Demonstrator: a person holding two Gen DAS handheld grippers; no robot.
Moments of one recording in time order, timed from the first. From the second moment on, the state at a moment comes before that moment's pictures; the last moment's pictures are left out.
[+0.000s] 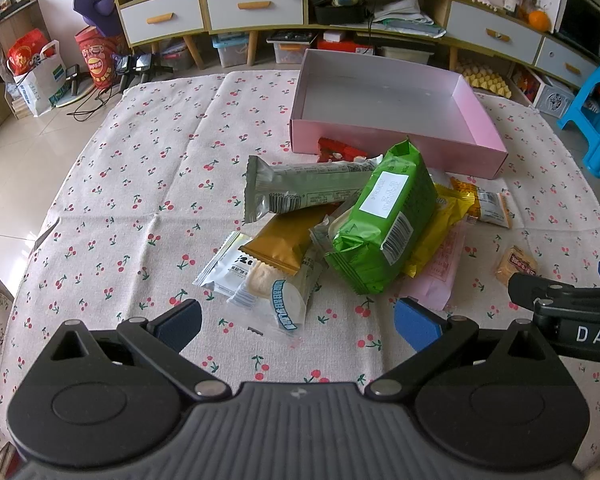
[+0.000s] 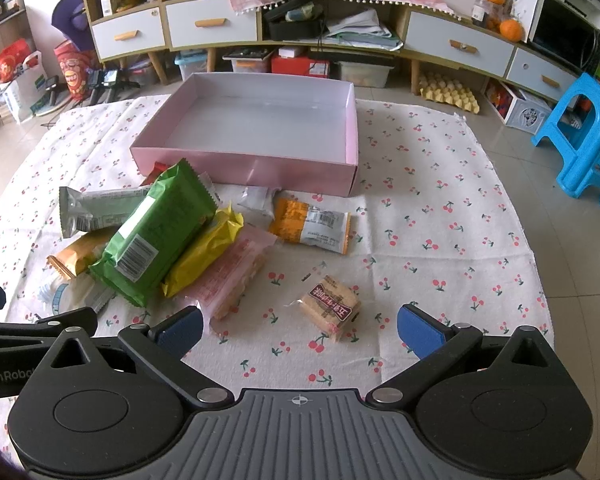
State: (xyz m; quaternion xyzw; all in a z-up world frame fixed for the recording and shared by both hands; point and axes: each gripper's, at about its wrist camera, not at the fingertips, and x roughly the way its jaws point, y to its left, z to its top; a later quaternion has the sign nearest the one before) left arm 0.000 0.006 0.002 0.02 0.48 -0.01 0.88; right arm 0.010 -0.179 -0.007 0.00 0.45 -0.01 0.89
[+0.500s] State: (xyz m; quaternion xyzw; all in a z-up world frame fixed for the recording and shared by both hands) left arm -0.001 0.008 0.001 0.02 0.48 -0.01 0.88; right arm 0.010 -0.179 -0.007 0.00 0.46 -0.01 0.89
